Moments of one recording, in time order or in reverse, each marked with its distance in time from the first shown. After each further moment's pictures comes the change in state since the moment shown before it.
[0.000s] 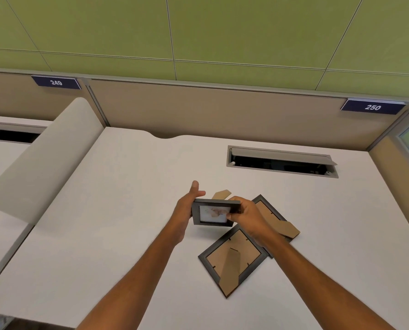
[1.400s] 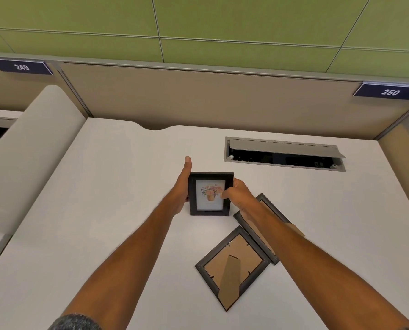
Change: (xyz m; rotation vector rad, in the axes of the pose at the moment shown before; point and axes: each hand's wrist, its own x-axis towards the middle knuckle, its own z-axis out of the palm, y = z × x) left_hand 0.110 0.037 0.010 -0.017 -0.013 -0.130; right_hand 0.114 -0.010 0.001 0.074 0.043 0.314
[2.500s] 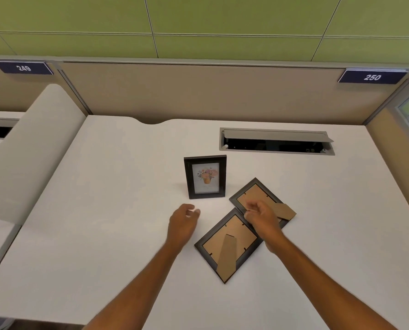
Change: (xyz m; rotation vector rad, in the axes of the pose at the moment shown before) left_hand -0.081 -0.134 -0.005 0.499 0.207 0.086; right_hand -0.102 0.119 -0.041 -0.015 0.242 -0.089
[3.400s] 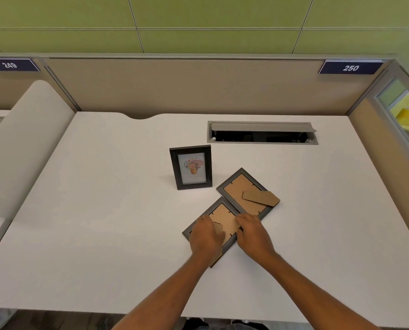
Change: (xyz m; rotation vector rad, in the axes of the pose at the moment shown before) left_hand -0.075 0.015 0.104 0.551 -0.013 0.090; right_hand -0.049 0.065 -0.009 -0.782 -0.001 -0.353
